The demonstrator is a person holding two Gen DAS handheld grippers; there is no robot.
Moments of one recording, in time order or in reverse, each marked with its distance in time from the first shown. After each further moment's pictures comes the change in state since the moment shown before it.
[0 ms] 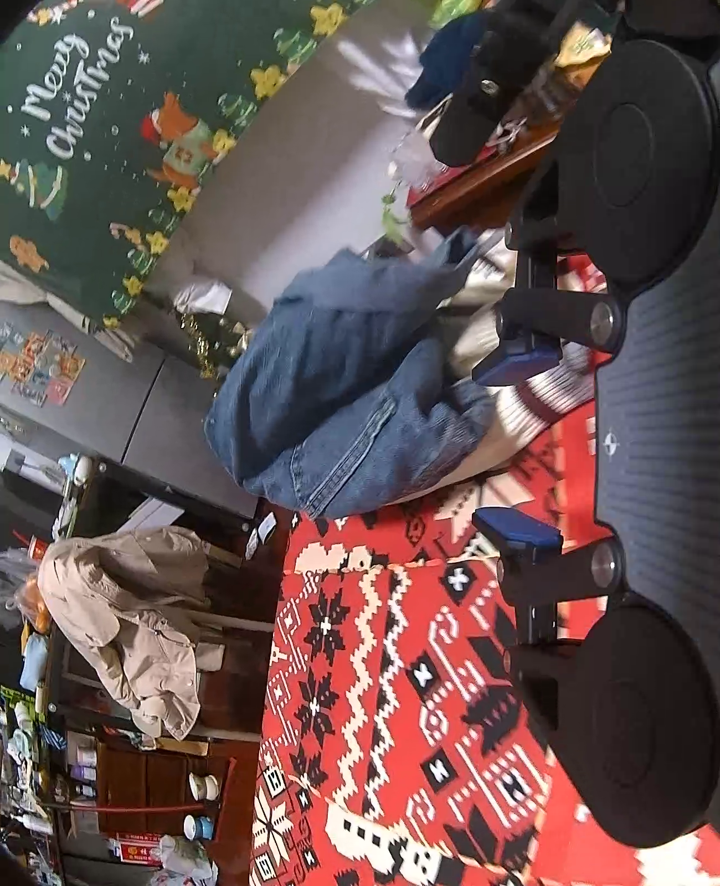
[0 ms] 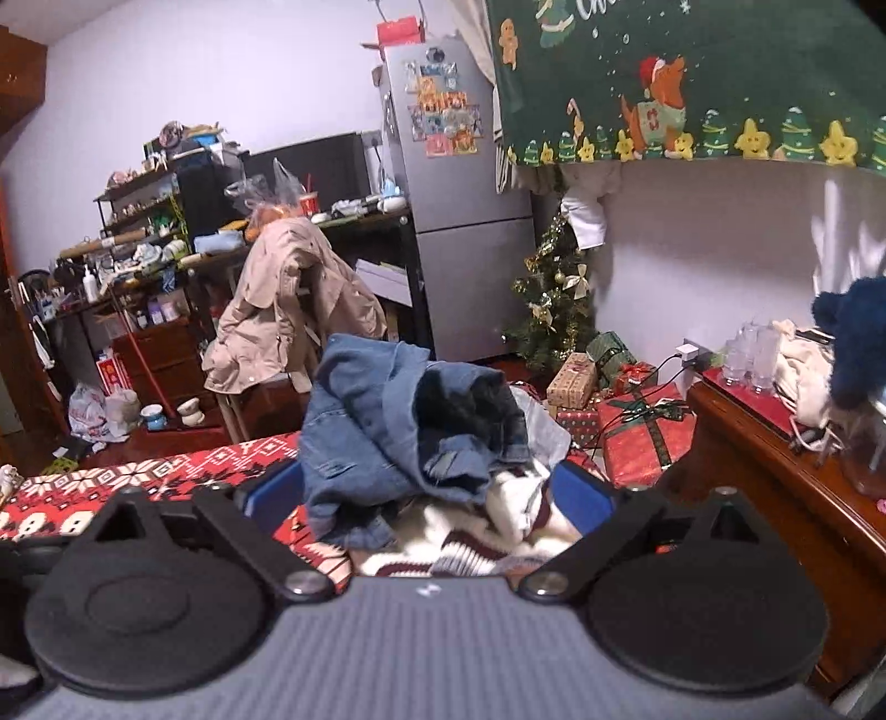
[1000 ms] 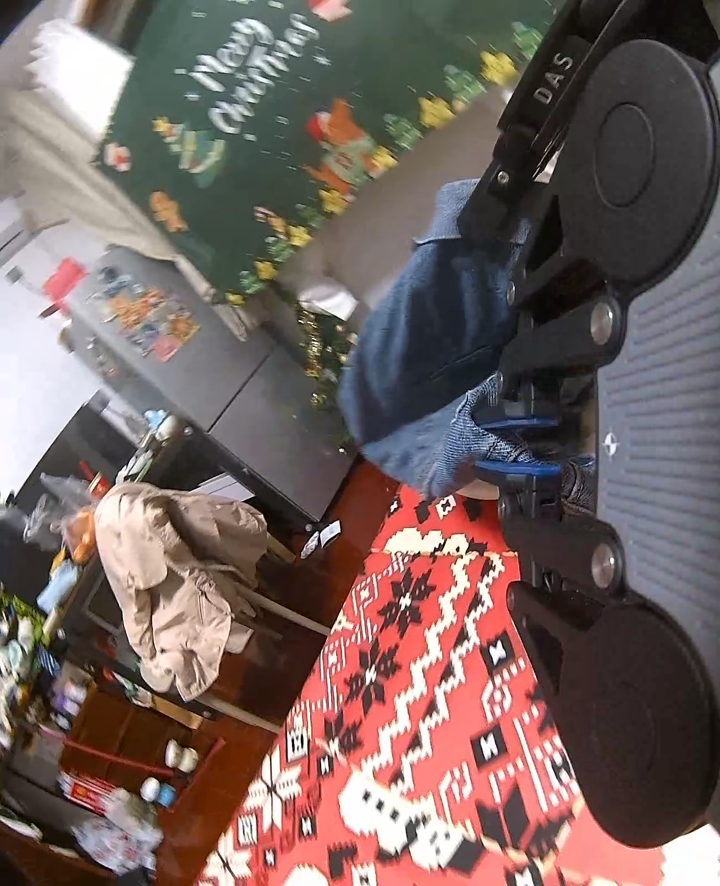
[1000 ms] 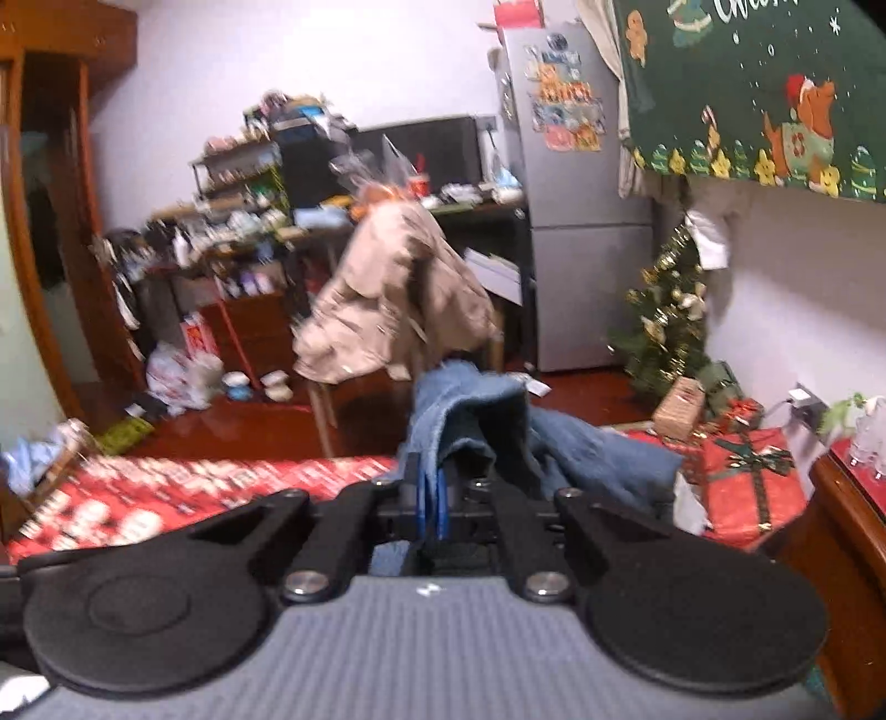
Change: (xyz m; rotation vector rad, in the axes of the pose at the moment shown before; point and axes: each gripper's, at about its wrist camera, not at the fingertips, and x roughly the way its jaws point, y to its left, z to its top) left arm -0.060 0.067 0.037 -0.277 -0.170 -0.131; right arm 0.097 0.088 0.056 -0.116 0.021 0.229
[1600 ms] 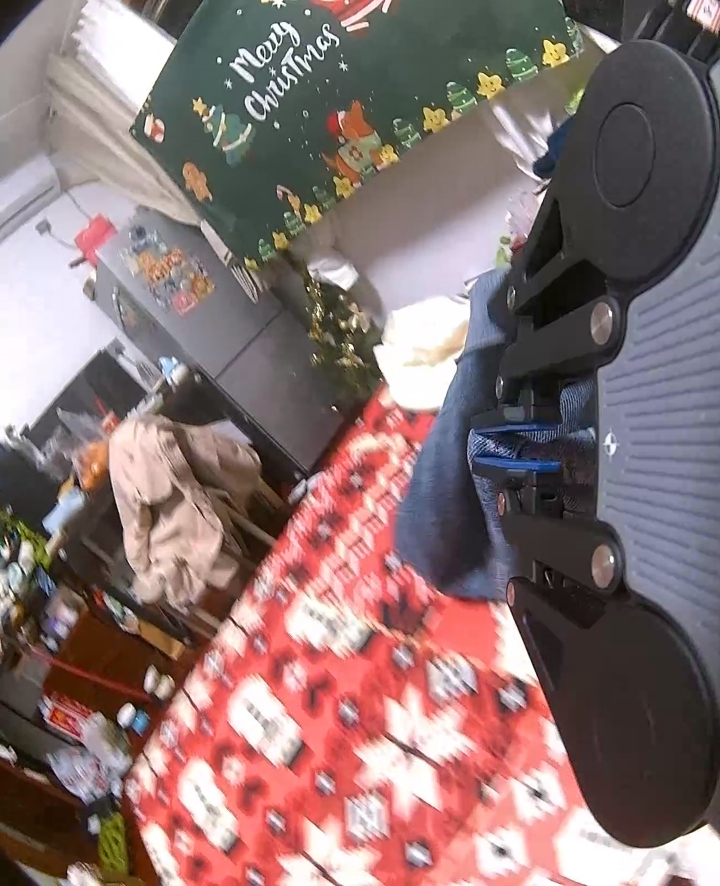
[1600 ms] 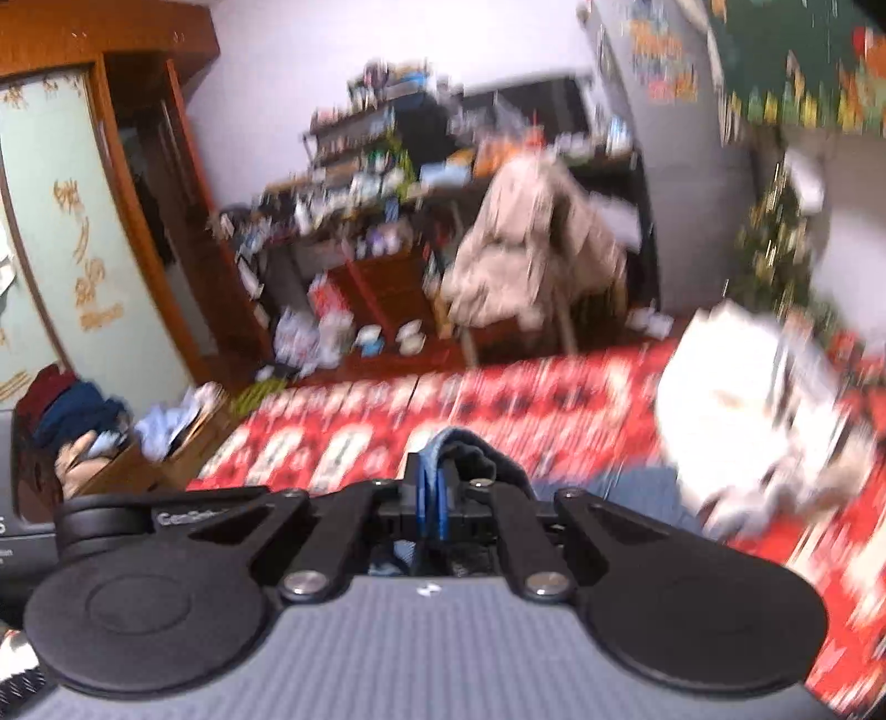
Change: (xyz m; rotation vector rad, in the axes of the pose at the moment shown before) left arm -0.163 0.078 -0.056 -0.077 0.009 0.060; right arm -0.138 0.164 -0.083 0.063 0.125 0.262
